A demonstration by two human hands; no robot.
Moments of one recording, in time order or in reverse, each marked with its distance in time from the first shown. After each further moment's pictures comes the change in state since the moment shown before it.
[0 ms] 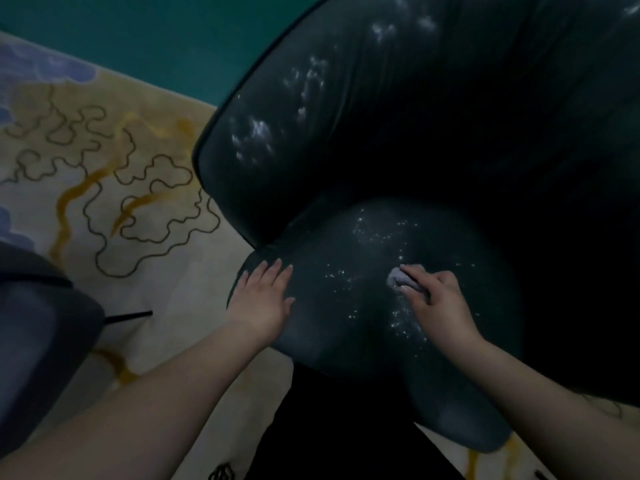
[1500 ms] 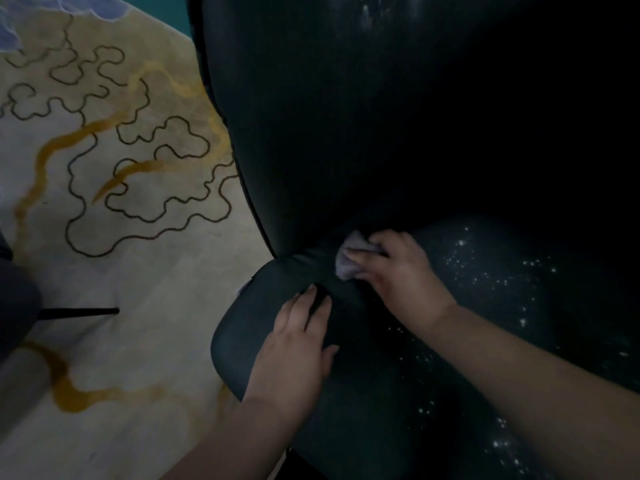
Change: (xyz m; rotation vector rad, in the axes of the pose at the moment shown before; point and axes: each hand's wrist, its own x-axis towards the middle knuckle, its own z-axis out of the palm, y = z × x) left_hand 0.082 -0.024 0.148 -0.394 0.317 -0.025; right_hand 0.189 -0.003 0.197 -0.552 -0.028 -0.966
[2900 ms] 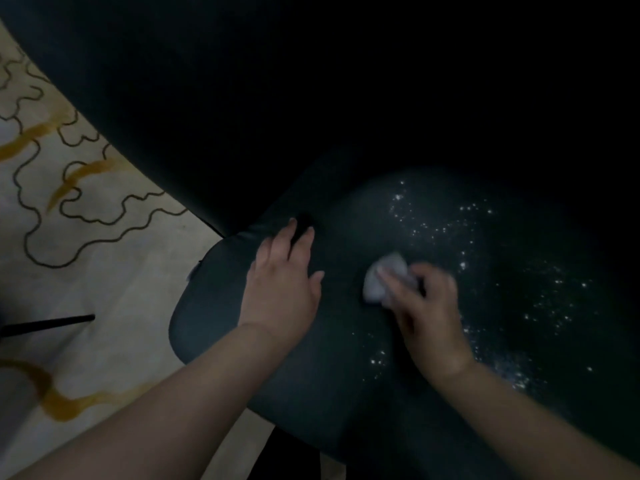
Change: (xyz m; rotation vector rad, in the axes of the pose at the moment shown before) left_hand 0.047 0.059 -0.015 0.066 -0.007 -0.033; right_hand -0.141 0.010 -0.011 0.106 0.195 0.290
